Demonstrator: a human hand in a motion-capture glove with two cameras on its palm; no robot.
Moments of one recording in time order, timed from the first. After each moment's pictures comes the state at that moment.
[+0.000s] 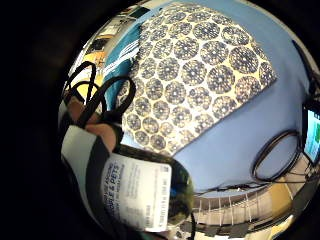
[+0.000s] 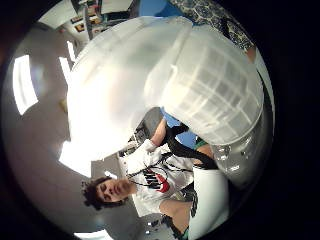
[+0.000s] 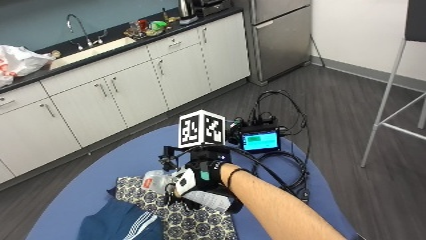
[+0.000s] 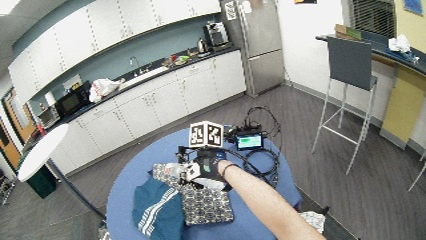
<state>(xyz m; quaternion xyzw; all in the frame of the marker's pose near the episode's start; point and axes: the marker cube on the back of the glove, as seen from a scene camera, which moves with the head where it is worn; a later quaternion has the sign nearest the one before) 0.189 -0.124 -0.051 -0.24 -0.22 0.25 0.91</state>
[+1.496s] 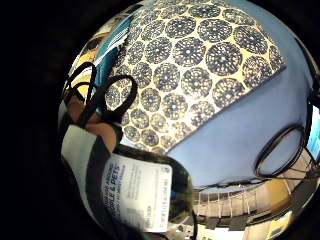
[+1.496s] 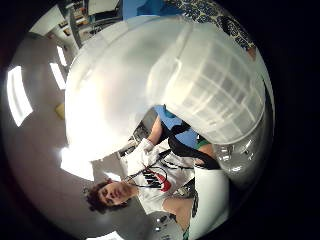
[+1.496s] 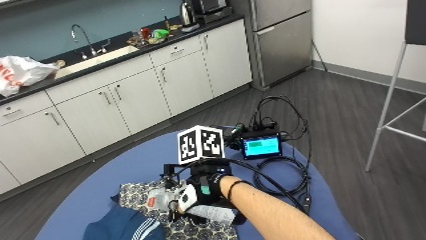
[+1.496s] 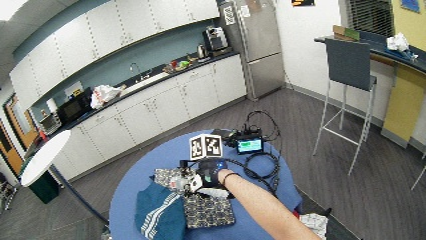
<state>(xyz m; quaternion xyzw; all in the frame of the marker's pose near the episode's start) 0.182 -0.110 -0.019 -0.29 -0.21 0.27 0.89</state>
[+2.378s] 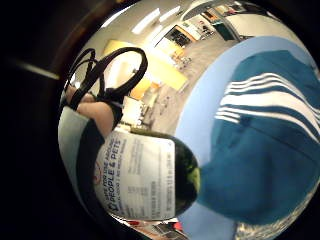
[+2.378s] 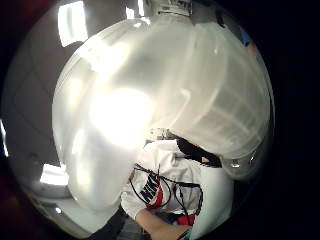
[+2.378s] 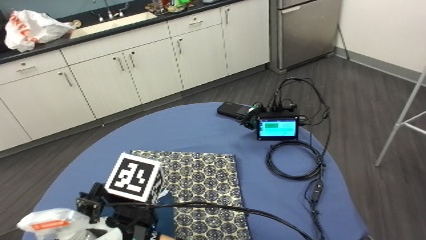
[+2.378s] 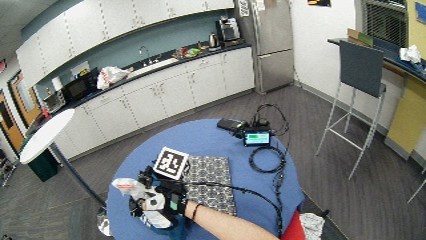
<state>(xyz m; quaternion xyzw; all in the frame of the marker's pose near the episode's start) -0.012 -0.205 -0.004 -0.05 -0.47 -0.03 0.88</state>
